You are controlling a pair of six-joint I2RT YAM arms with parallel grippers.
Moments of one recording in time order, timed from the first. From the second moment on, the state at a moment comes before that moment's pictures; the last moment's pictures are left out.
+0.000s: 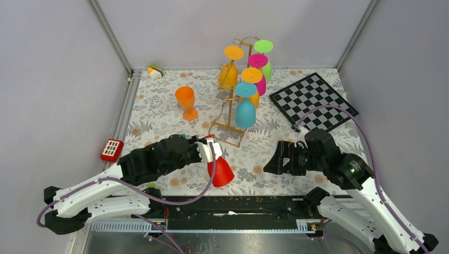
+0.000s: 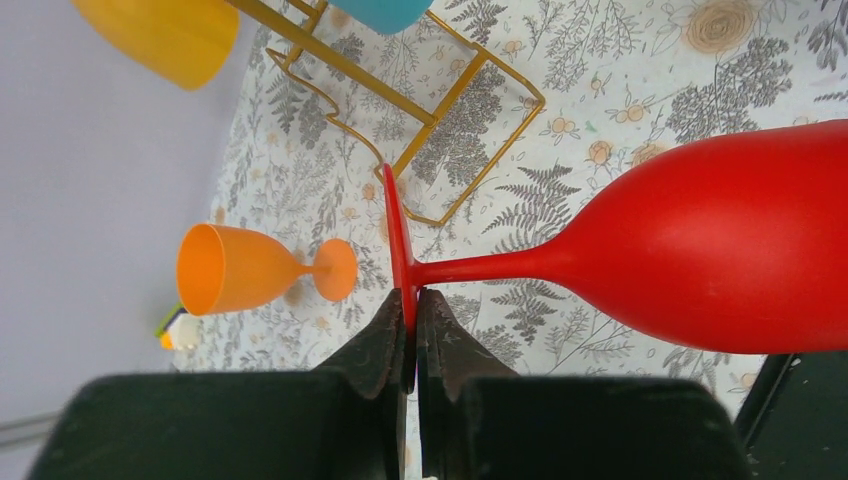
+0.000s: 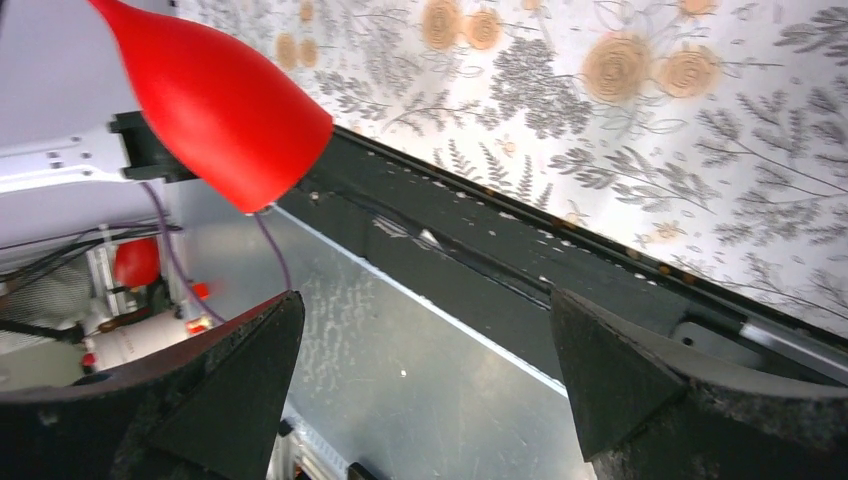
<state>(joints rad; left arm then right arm) -1.14 0.81 0.98 -0.69 -0.31 0.48 0.65 0.68 0.93 -1.06 -0.28 0.71</state>
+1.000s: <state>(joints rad) -1.48 0.81 0.85 -0.43 -0.37 1.19 0.65 0.62 0.64 -0.29 -0.67 1.32</state>
